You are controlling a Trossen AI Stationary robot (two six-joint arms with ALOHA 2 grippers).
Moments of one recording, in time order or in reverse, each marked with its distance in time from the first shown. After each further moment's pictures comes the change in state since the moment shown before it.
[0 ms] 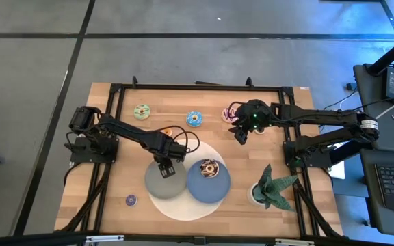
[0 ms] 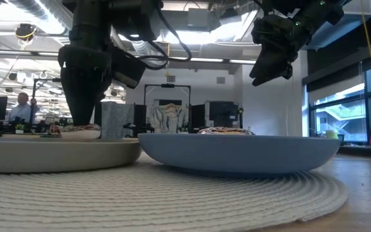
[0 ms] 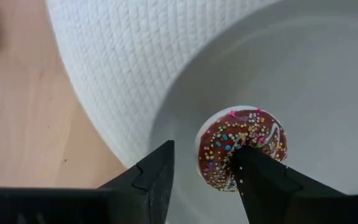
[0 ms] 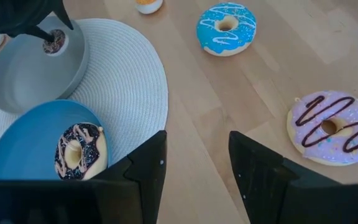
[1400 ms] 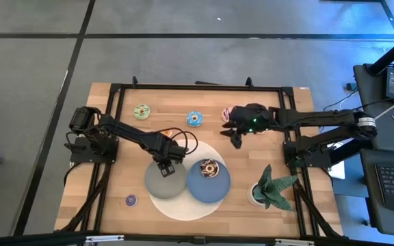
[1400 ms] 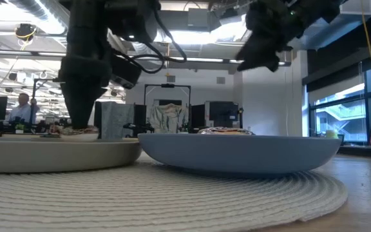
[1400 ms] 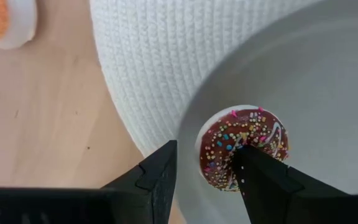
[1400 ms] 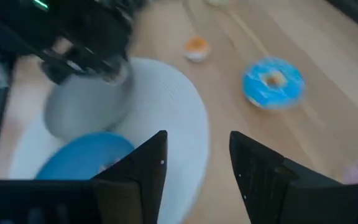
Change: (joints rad) left arm -0.013 0.000 -0.003 -0.034 -0.079 -0.077; right arm 0.099 0.043 0.000 0.239 0.001 -0.023
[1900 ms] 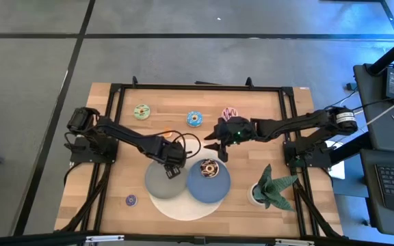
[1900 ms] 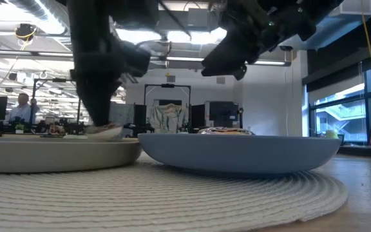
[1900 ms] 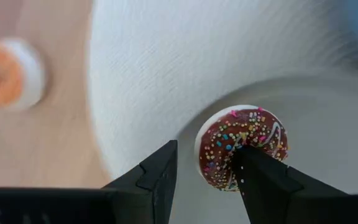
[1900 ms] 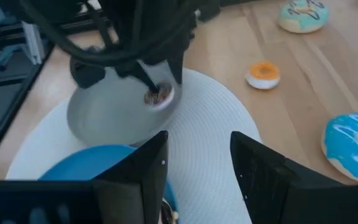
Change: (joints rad) left arm -0.055 -0.015 0.000 0.158 -0.132 -0.028; right arm 0.105 0.264 0.000 0.360 -0.053 -0.145
